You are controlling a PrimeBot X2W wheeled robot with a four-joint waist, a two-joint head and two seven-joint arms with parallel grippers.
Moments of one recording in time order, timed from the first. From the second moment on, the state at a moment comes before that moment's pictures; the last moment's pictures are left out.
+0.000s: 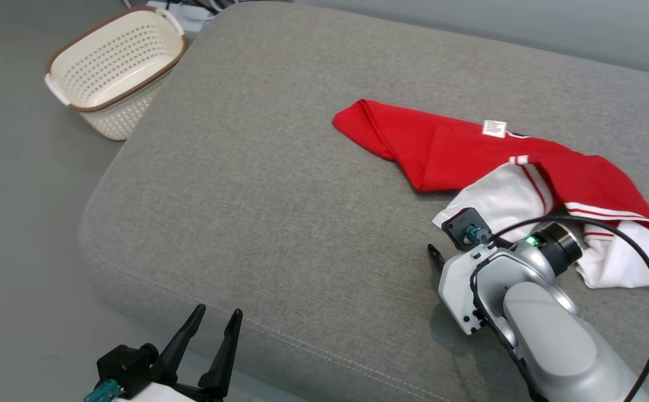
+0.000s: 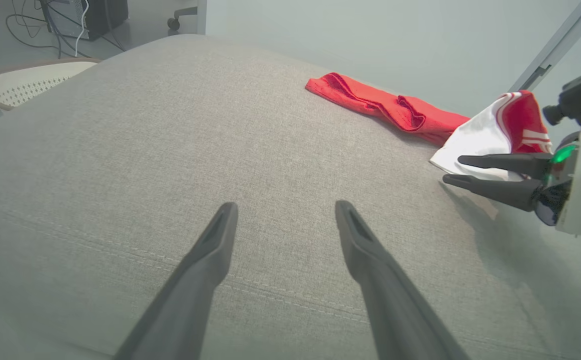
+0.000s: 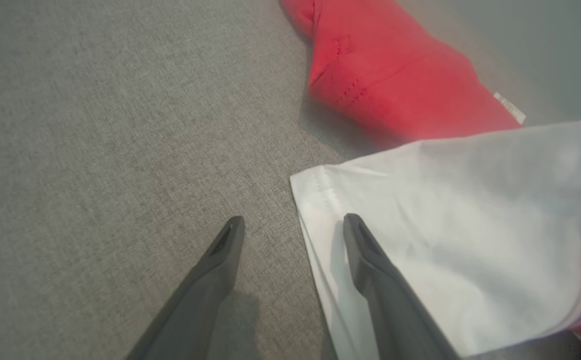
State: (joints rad) left arm -0.01 0.22 -0.35 0.25 -0.57 -0.12 -0.26; right arm -0.58 -0.06 0.42 0.73 -0.08 0.13 0.19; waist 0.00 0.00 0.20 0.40
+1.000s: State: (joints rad) left arm -0.05 0.26 -0.41 0.25 -0.61 -0.12 -0.26; right arm -0.92 -0.06 -0.02 0.63 -0.29 0.13 0.05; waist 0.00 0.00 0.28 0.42
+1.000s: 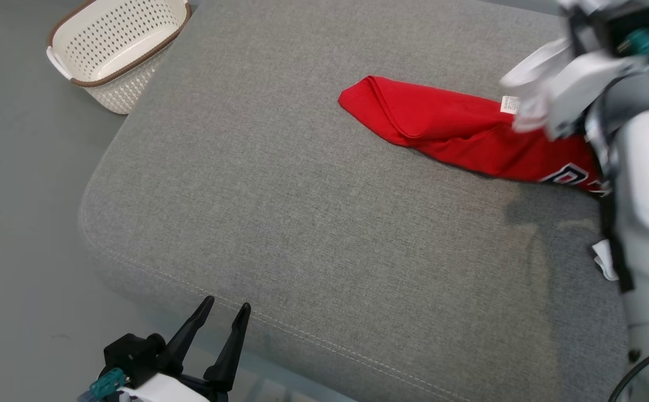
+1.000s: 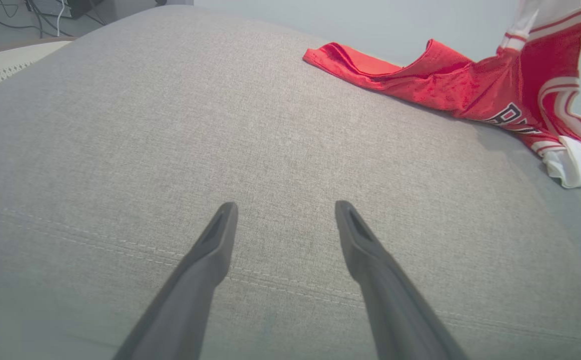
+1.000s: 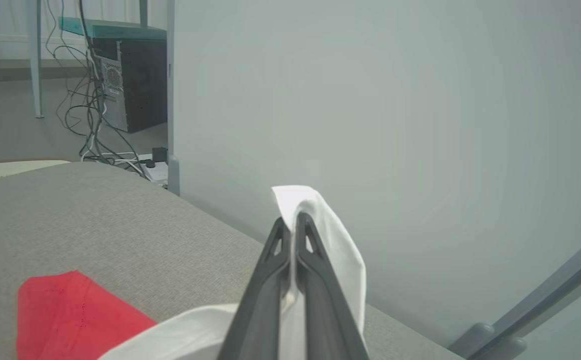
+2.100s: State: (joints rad) left arm -0.03 0.28 -0.47 0.23 -0.59 -0.12 -0.26; right arm -0.53 -0.06 -0.22 0.86 -0.12 0.13 -0.22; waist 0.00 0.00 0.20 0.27
